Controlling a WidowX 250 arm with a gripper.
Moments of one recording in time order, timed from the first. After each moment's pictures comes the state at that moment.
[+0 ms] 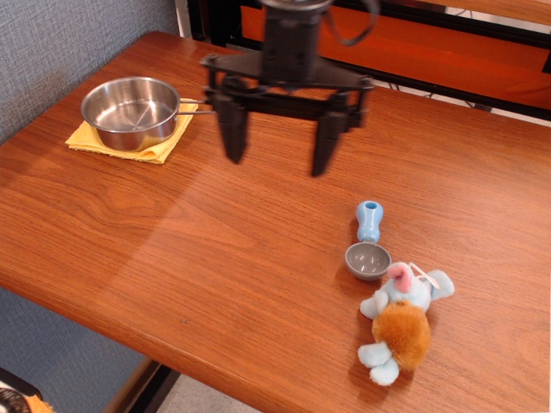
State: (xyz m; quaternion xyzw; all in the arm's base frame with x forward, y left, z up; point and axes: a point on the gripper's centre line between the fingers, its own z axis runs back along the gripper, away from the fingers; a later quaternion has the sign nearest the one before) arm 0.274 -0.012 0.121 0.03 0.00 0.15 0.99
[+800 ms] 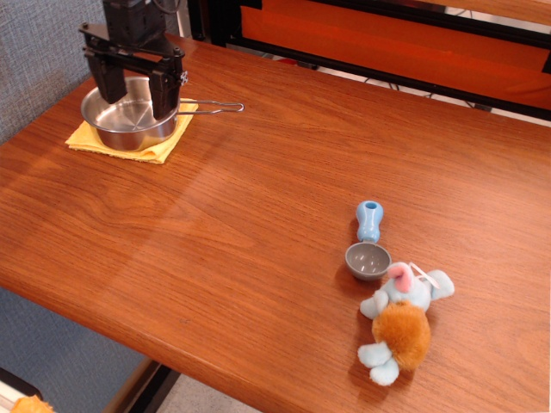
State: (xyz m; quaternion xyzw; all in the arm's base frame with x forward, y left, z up) arm 0.339 0.161 0.072 0.04 -0.01 0.02 1.00
